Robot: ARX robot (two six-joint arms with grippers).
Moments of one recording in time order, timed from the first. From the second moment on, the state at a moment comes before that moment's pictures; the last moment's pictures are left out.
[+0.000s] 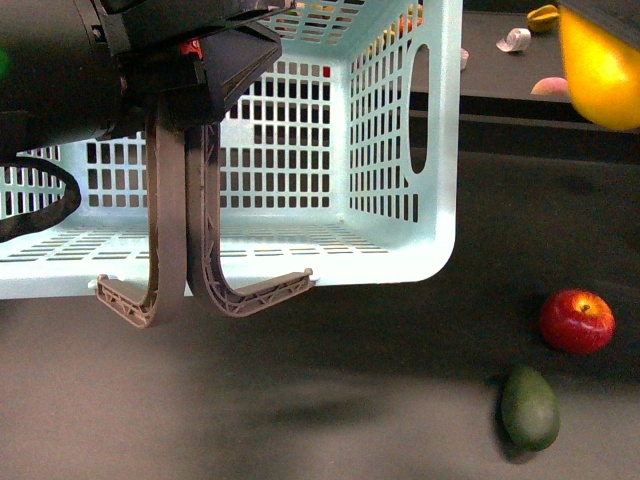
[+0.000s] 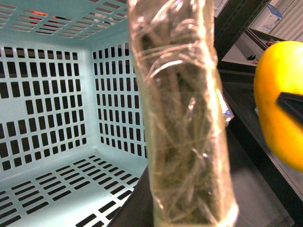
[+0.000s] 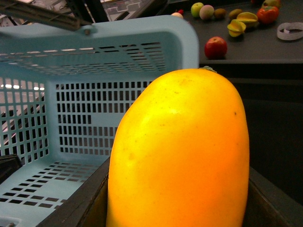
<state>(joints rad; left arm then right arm) -0.40 1.52 0.54 0.82 0.20 -0.29 0.31 1.40 0.54 0.61 -0.14 0.26</state>
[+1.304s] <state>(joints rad) -0.40 1.52 0.54 0.82 0.20 -0.29 0.42 1.67 0.67 0.77 0.06 0.28</state>
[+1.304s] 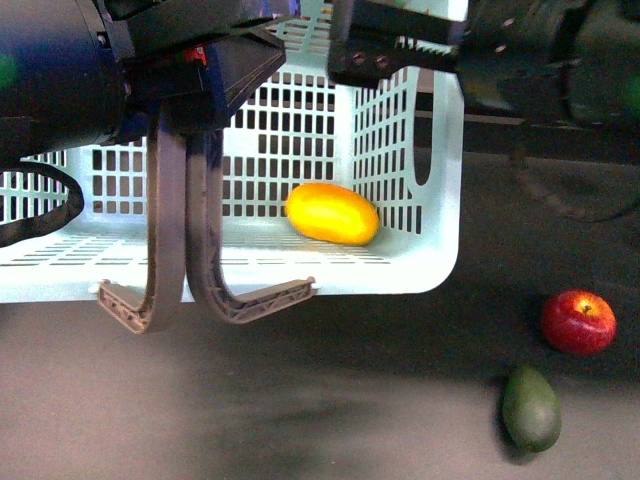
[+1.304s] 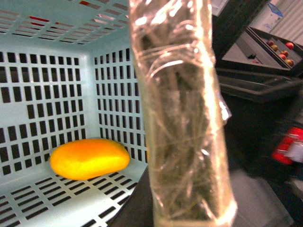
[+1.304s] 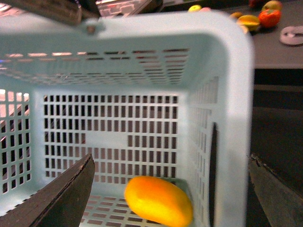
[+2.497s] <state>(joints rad) -0.40 1.52 0.54 0.82 0.20 -0.29 0.00 0.28 0.10 0.18 0.00 0.04</state>
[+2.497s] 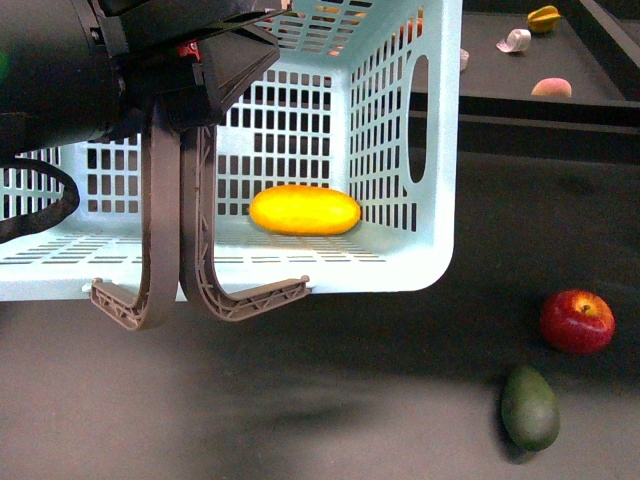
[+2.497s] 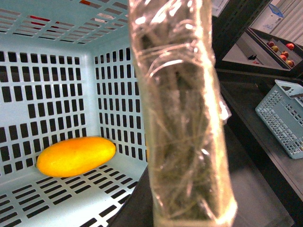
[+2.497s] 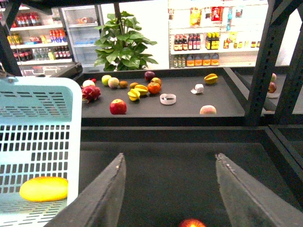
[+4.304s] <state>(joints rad) -0.40 1.52 0.54 0.82 0.20 -0.29 0.00 0.01 0.01 0.00 0.00 0.00</state>
